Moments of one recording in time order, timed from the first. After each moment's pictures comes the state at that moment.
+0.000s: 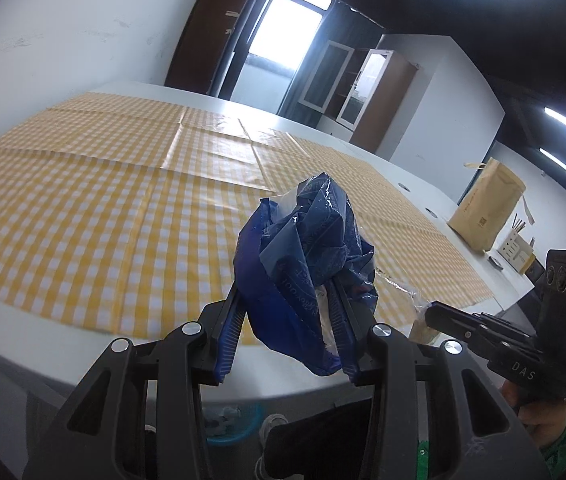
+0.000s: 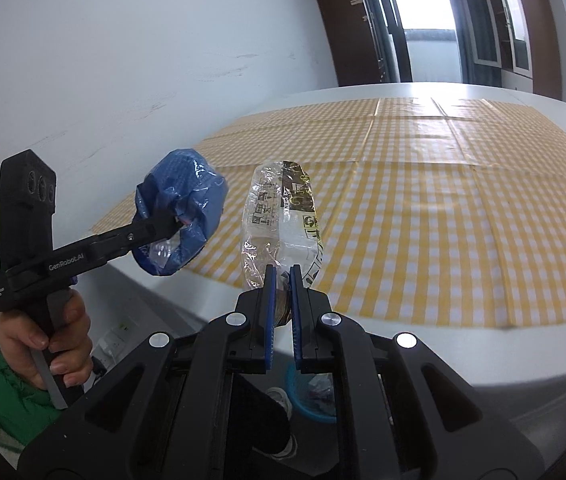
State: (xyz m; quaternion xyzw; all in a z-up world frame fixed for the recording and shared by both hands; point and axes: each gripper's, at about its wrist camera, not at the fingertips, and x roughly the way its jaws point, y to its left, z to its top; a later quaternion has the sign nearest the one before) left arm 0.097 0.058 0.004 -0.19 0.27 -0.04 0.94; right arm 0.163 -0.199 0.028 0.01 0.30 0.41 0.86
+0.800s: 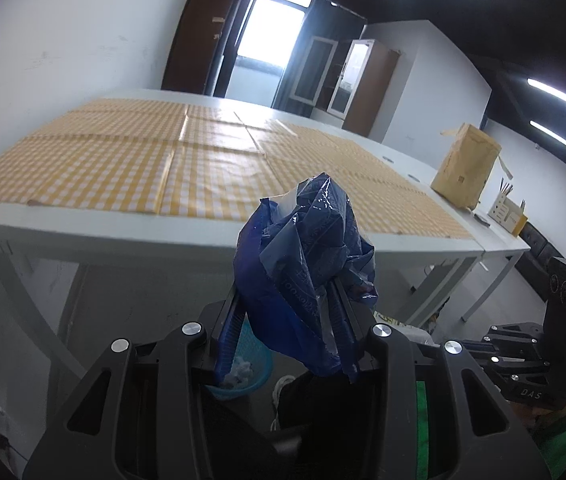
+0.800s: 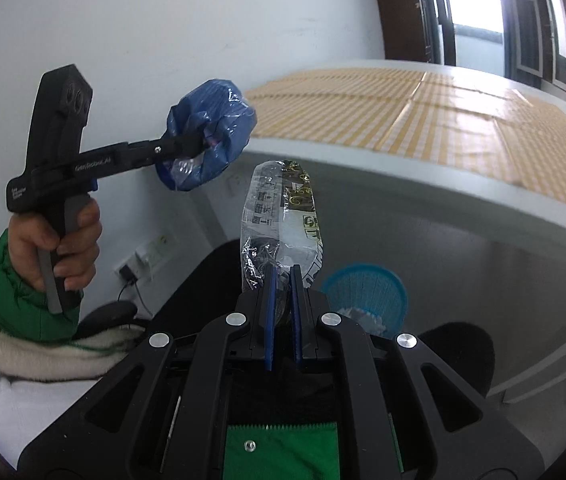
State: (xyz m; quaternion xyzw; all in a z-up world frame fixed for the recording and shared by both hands) left arm -0.041 0.027 -0.018 -0.15 0.28 -0.04 0.95; right arm 0.016 -0.257 -0.027 -0.07 0.33 0.48 0.81
